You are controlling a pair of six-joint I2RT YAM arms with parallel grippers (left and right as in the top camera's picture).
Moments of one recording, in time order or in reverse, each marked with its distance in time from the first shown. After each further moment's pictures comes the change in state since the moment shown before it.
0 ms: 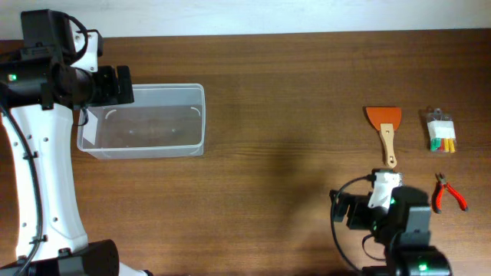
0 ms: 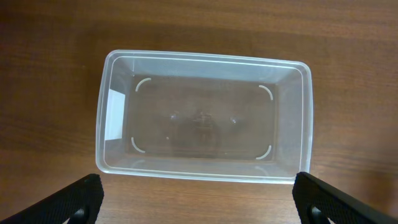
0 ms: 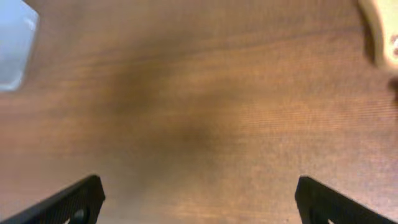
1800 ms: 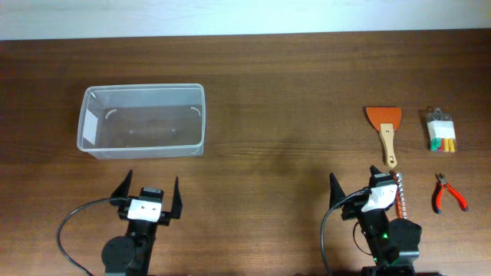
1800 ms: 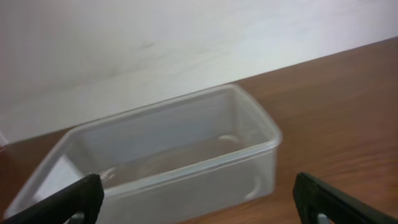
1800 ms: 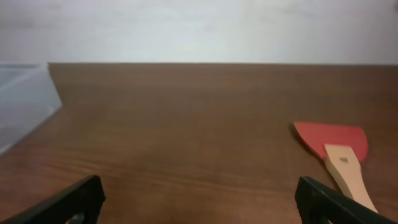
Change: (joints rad) left arm -0.169 -1.677 -1.991 1.290 0.060 0.196; right arm 0.000 -0.396 -0.489 0.709 0.039 -0.162
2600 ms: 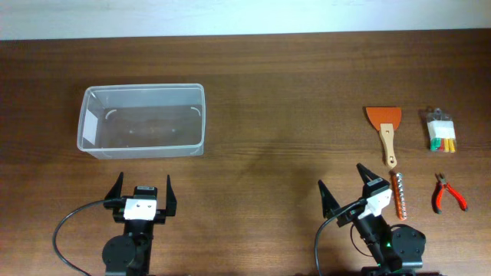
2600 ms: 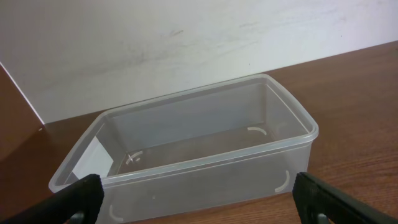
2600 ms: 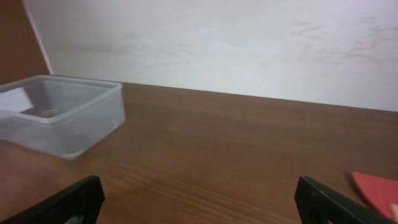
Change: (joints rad) left arm 0.000 0.000 0.000 -0.018 -0.145 0.000; right arm 0.000 -0.123 0.000 0.012 -0.237 0.002
